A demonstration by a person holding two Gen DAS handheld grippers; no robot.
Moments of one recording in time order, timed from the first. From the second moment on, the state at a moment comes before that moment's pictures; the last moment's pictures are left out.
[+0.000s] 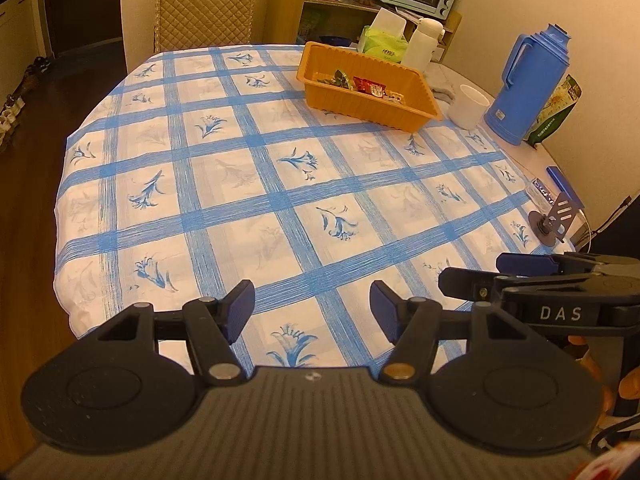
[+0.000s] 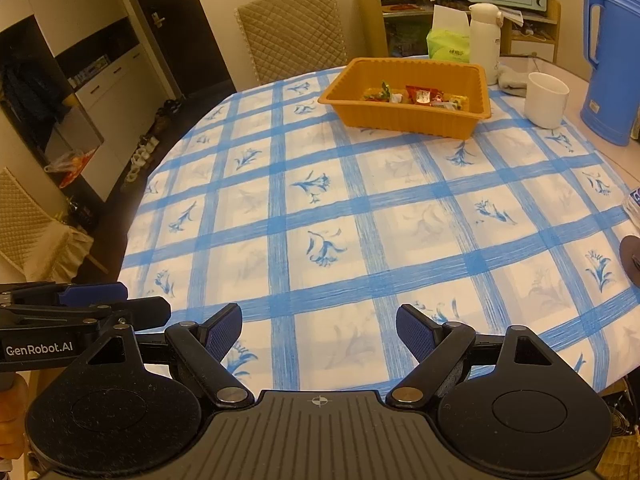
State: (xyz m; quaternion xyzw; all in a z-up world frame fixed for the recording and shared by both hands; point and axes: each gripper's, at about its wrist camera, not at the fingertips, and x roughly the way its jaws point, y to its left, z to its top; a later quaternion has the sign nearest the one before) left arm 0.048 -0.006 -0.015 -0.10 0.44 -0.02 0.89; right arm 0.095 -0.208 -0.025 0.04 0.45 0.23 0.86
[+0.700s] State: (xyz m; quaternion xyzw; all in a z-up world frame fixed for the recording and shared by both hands) left arm 0.045 0.001 -0.015 -0.10 0.44 -0.01 0.89; right arm 0.097 -0.201 -0.025 0.03 0.45 0.23 0.86
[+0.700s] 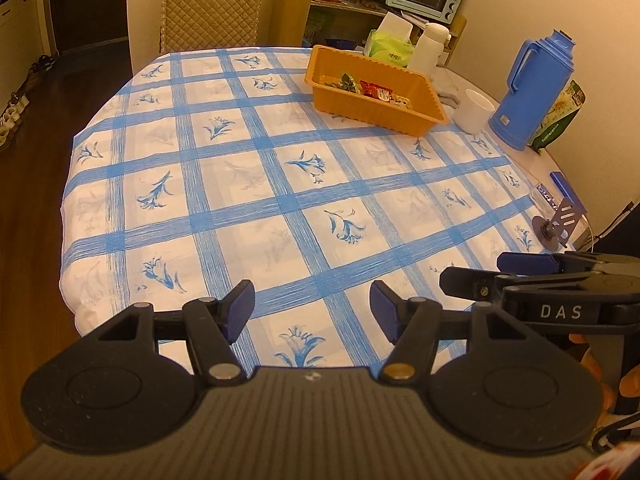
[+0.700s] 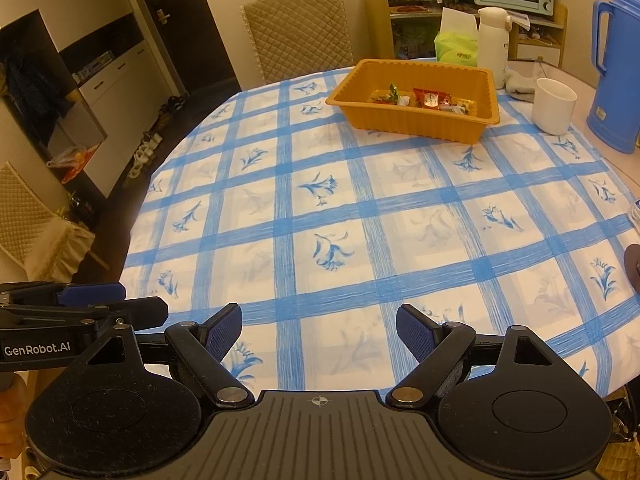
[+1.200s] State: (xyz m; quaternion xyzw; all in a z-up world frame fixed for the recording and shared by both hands) left arm 0.045 0.006 -0.008 -0.10 0.44 -0.01 0.89; right arm 0.099 -0.197 -0.018 0.03 0.45 0.23 0.86
